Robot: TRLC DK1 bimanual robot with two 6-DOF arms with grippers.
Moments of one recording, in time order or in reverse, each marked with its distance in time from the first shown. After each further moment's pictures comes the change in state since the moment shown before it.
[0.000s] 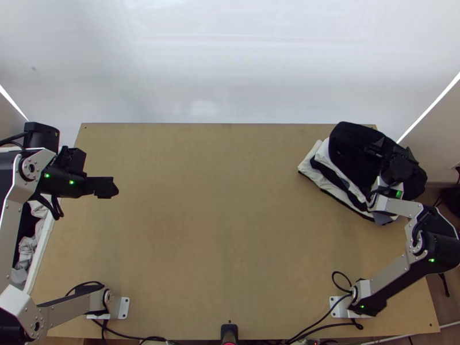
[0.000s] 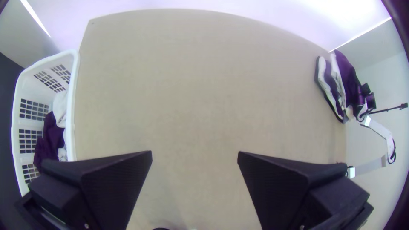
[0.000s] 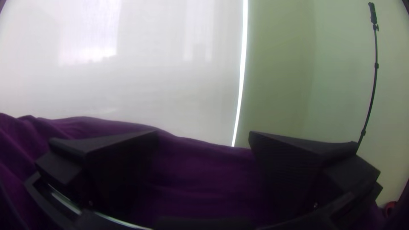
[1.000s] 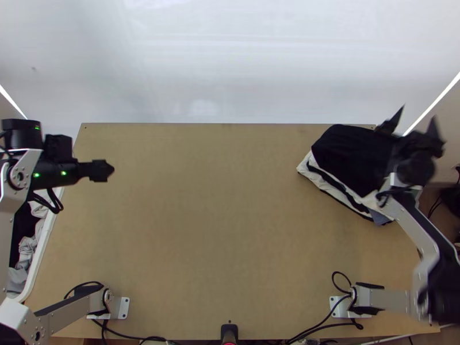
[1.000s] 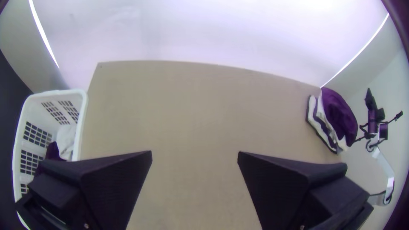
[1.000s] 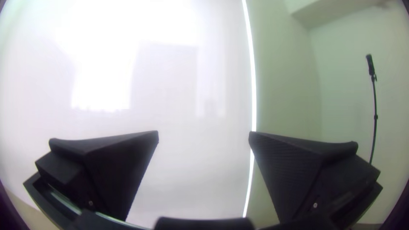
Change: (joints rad) left arm 0.029 -0.058 0.008 0.226 0.038 -0.059; right arm 0.112 -0.391 0.055 -0.045 -0.009 -0.059
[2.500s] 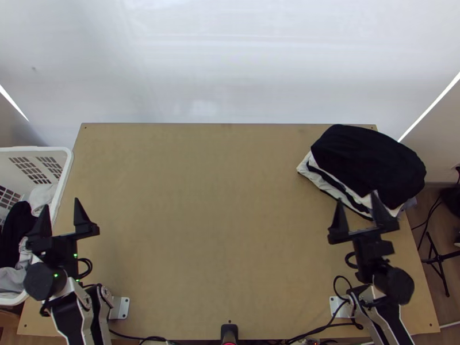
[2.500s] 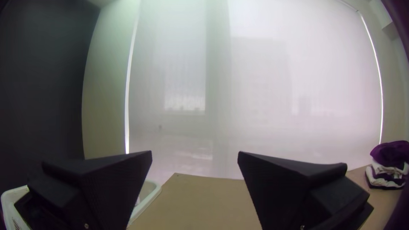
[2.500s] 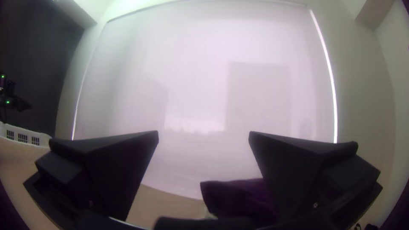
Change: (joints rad) left arm 0.351 -1.209 -1.366 1.277 -0.062 -0.077; right arm 0.407 -1.197 -0.816 -0.280 -0.272 0.002
